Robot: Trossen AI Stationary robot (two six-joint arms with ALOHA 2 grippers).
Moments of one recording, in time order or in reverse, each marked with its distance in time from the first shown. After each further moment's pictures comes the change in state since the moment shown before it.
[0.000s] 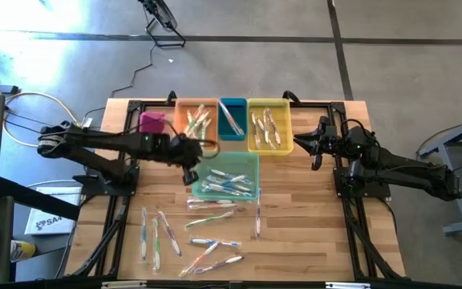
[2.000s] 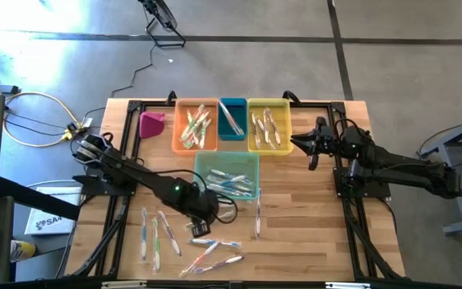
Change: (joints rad) left arm -0.431 0.455 0.349 -0.192 0.122 -0.473; right arm 0.000 0.058 0.000 0.023 0.003 0.003
